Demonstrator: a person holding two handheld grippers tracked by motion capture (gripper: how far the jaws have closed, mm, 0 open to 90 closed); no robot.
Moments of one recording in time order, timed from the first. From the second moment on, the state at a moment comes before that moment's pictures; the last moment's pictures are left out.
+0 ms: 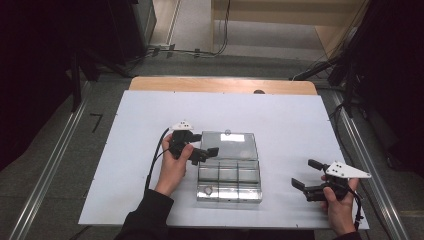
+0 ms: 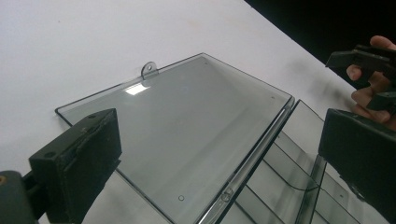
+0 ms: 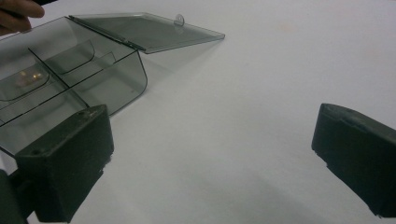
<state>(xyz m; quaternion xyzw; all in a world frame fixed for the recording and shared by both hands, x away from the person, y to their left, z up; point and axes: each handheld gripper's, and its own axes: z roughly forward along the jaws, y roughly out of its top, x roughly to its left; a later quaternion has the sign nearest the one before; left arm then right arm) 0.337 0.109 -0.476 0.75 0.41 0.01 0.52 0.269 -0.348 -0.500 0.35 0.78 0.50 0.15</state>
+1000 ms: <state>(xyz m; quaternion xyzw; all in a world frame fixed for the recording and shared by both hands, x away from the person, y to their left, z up) 0.342 0.112 -0.495 0.73 0.45 -0.03 0.51 0.278 -0.305 -0.474 0.35 0.78 0.50 0.11</state>
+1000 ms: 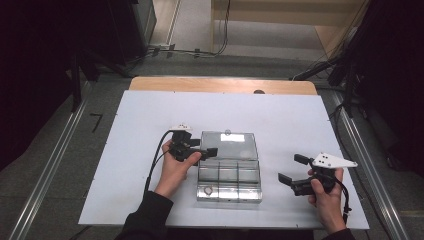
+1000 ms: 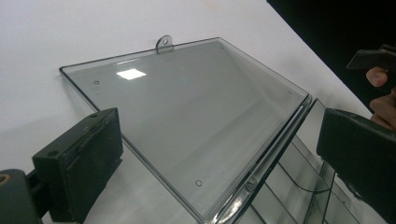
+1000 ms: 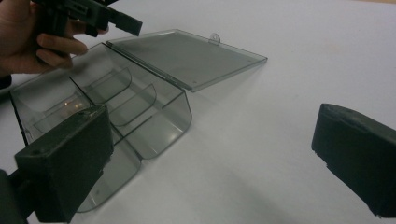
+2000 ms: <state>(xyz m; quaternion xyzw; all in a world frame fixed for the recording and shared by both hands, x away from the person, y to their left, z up) 0.346 0.110 -0.505 0.72 0.47 -0.03 0.51 0.327 -0.250 -0.470 0.35 0.79 0.50 0.06</state>
